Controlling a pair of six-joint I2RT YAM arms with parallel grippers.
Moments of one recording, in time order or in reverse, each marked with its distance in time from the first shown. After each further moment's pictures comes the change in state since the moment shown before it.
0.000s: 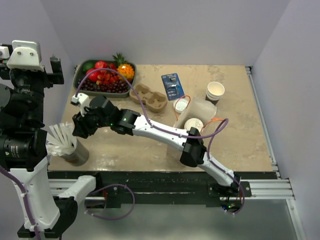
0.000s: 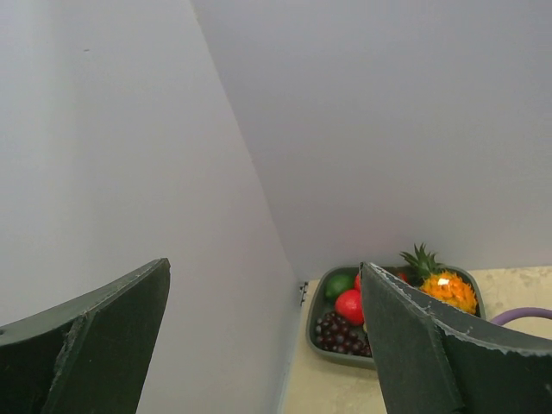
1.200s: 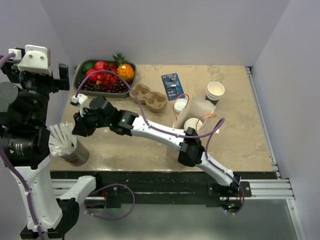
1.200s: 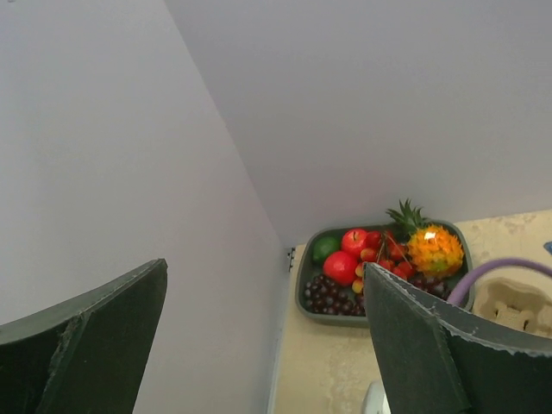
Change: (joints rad) left arm 0.047 -0.024 -0.079 -0.045 0.093 -0.013; right arm -0.007 0.047 0.006 0.088 -0.046 0.031
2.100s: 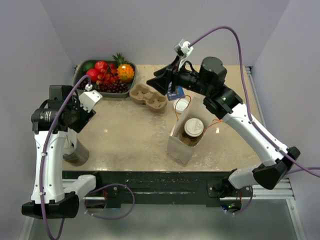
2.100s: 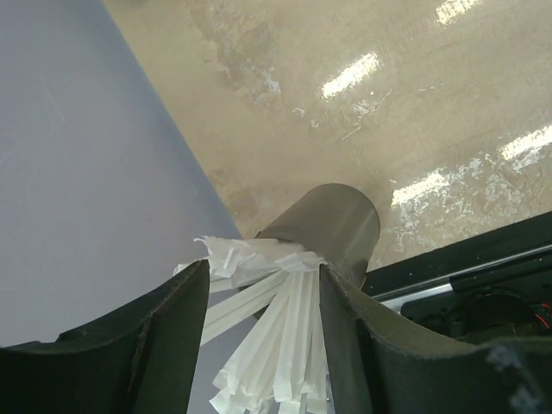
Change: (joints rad) left arm 0.000 0.067 -0.372 -0.649 0.024 0.383; right arm -0.513 -1.051 -0.862 0.127 -0.153 -0.116
